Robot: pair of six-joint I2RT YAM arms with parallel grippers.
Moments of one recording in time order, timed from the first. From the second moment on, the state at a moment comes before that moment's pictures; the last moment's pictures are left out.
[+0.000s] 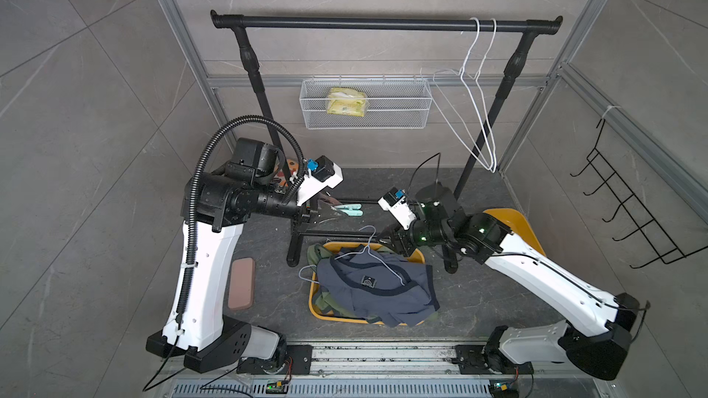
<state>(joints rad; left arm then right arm) -0.34 1.43 2.16 -1.59 0.94 0.72 0.81 1.31 1.44 -0.74 -0.33 0.11</state>
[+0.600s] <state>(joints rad) -0.34 1.46 2.16 -1.59 1.14 0.66 0.81 1.33 1.74 -0.53 -0.72 0.18</state>
